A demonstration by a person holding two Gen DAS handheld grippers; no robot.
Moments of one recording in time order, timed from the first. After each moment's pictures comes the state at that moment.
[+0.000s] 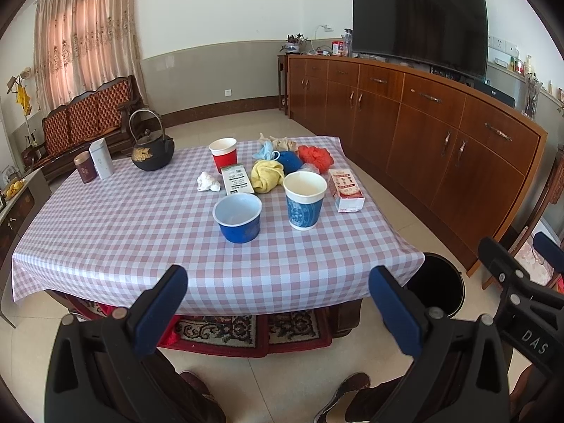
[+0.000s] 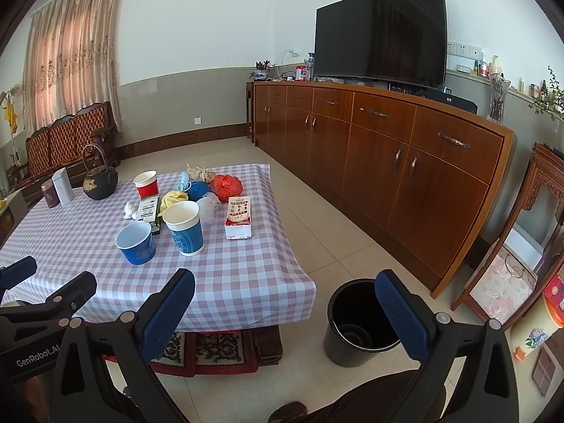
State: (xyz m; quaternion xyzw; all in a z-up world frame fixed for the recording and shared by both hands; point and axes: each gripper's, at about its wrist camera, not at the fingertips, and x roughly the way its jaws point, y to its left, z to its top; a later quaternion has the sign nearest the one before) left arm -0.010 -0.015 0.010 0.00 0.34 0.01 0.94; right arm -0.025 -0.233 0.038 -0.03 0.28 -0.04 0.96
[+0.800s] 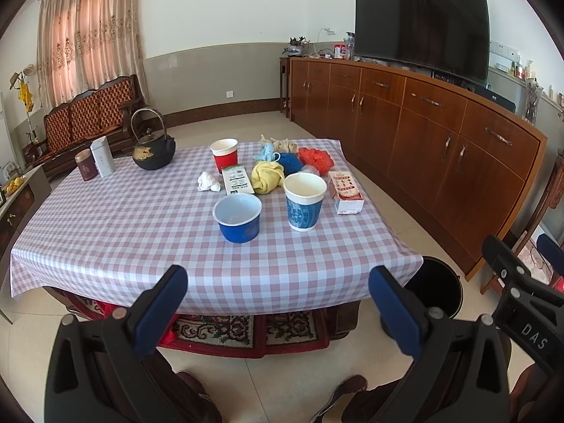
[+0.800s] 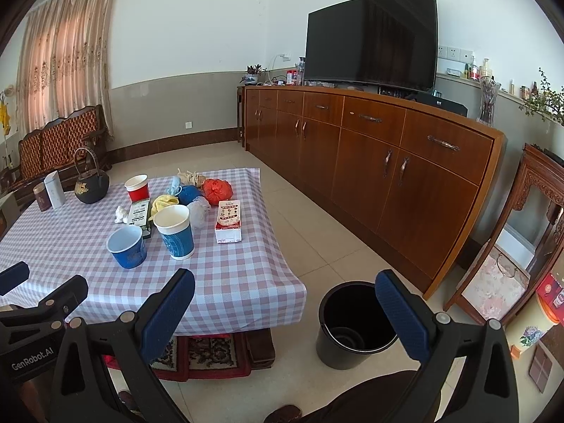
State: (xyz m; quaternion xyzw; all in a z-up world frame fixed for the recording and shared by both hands) left arm -0.012 -0.017 0.009 -0.01 0.33 0.01 0.94; right arm -0.028 -0.234 0.036 -0.03 0.27 -0.07 0.96
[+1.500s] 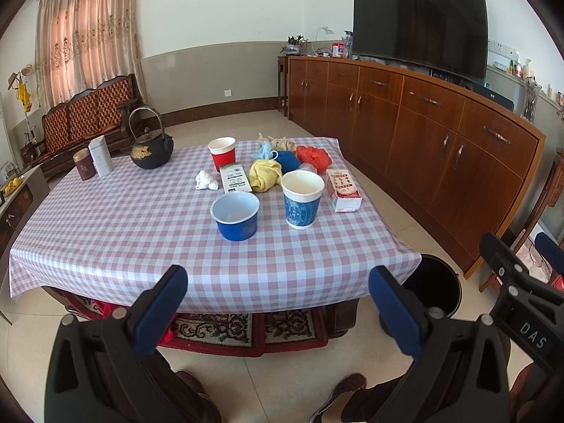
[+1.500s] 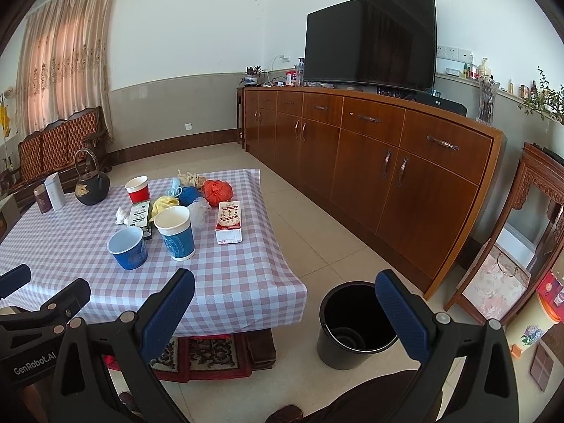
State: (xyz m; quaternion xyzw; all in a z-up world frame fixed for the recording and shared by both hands) left arm -0.014 -0.018 0.008 -0.01 0.33 0.01 0.94; right arm -0.031 -0.234 0.037 -0.03 0.27 -0.07 0.96
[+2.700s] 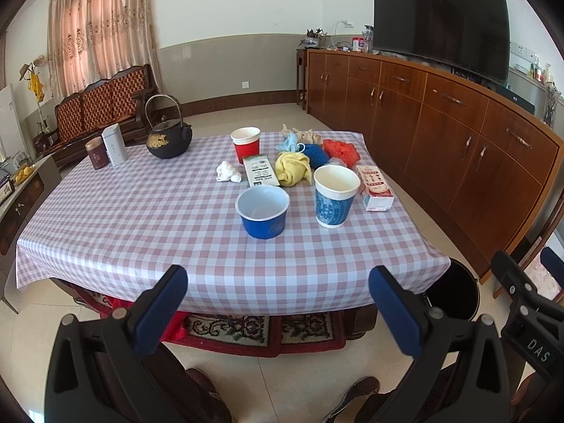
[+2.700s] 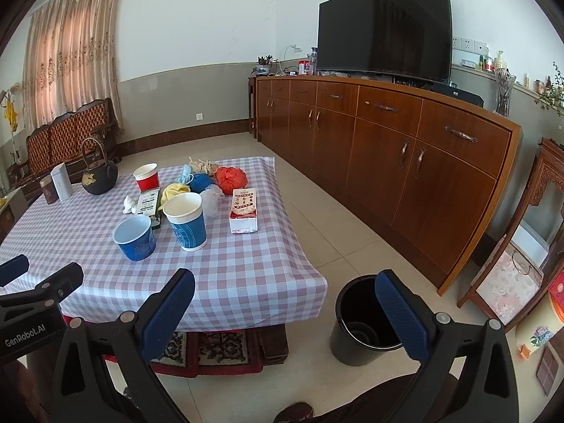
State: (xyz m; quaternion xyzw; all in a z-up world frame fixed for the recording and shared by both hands) left arm 0.010 0.013 -0.008 -0.02 0.35 0.04 0.94; right arm -0.005 -0.222 0.013 -0.02 0.29 -0.04 0.96
